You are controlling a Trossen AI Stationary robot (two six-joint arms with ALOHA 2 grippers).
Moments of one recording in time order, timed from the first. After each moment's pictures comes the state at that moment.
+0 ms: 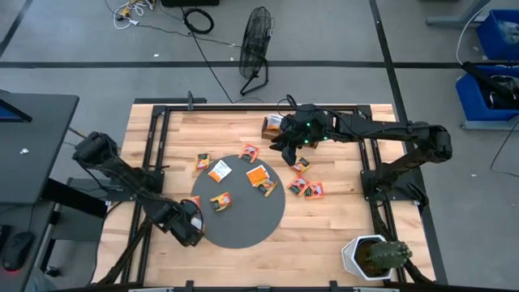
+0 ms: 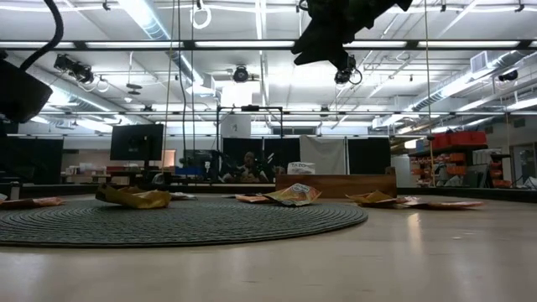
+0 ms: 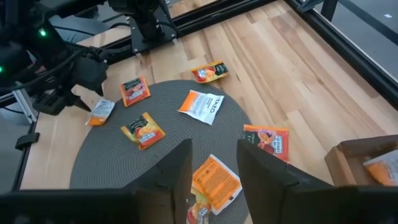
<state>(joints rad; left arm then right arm) -0.74 1.47 0.72 -0.62 0.04 -1.72 -0.21 1.42 1.21 -0.40 -0.15 0.21</state>
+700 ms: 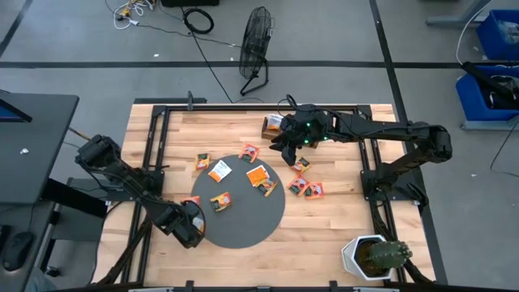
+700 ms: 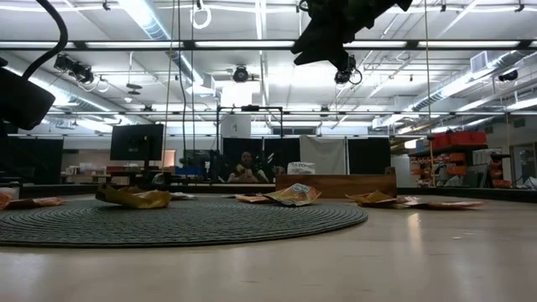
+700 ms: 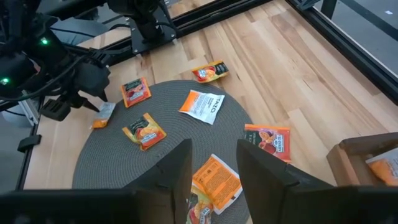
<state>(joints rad) -0.75 1.54 0.72 -0.61 0.00 -1.66 -0.21 1.42 1.21 -0.40 -0.15 0.23</state>
